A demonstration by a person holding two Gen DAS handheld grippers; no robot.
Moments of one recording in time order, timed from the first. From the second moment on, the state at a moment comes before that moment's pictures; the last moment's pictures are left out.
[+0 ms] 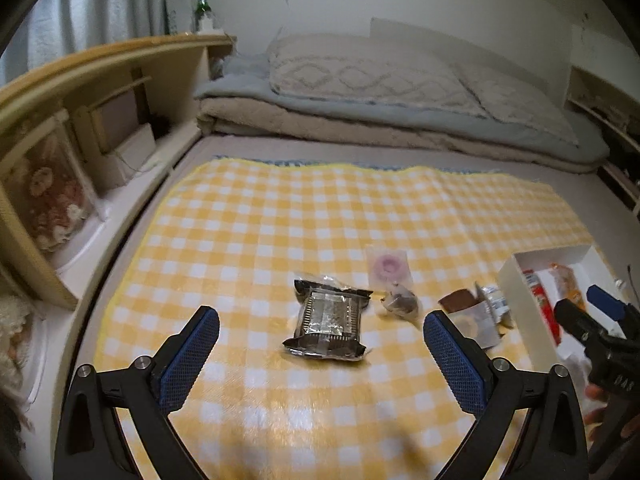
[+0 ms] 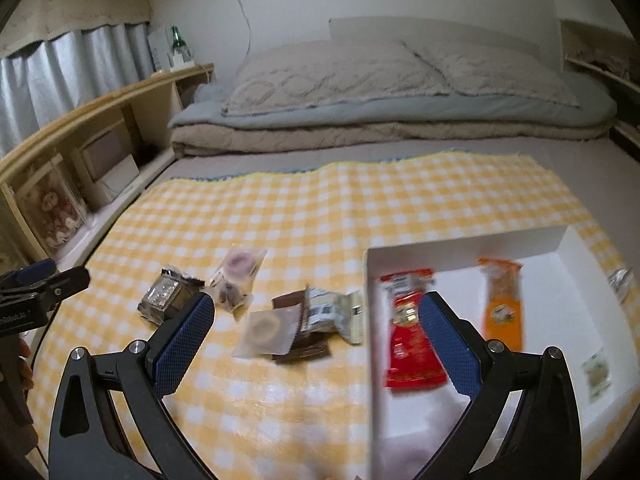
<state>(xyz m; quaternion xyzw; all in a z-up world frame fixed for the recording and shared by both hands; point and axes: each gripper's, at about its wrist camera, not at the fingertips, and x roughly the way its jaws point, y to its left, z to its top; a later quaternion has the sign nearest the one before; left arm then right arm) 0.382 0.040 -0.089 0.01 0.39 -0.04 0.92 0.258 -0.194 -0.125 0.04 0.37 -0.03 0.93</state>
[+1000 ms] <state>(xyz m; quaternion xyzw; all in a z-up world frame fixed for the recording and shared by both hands) 0.535 0.000 -0.204 0.04 0.54 -0.02 0.84 0.312 -0.120 -0.248 -0.06 0.49 -0.04 0.87</state>
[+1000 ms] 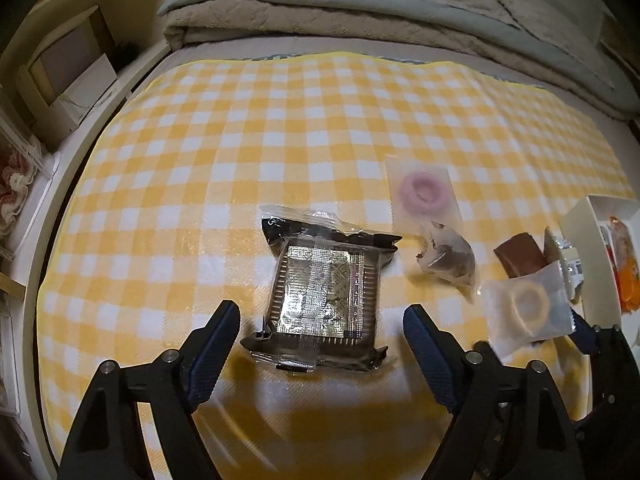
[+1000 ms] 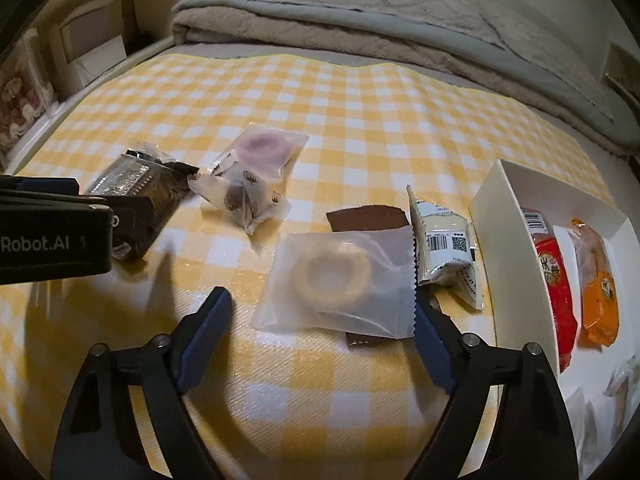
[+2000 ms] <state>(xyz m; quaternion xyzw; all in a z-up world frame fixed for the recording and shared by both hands) 0.538 0.014 -0.221 0.01 0.55 0.00 0.83 0.284 -0.121 -0.214 -0.04 0.39 -0.01 0.92</state>
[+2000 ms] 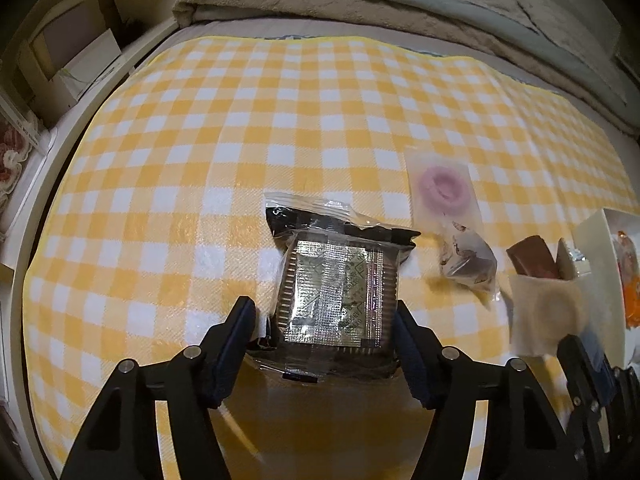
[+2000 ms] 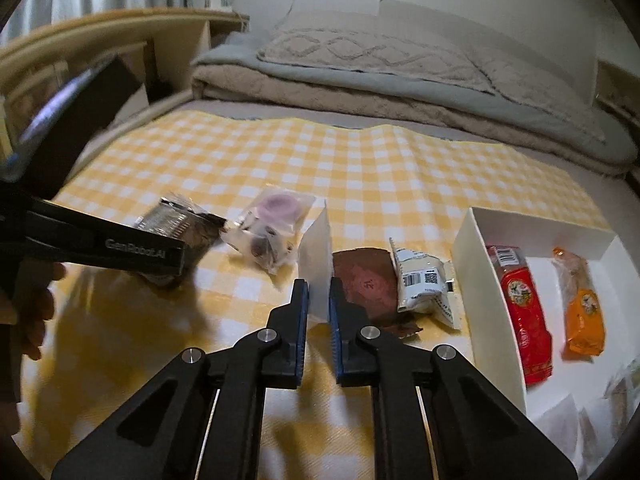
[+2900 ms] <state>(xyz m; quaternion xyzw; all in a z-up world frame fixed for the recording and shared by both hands) 0.537 0.018 -0.215 0.01 0.56 0.01 0.83 0.267 -0.138 -0.224 0.06 0.52 0.11 0.84</state>
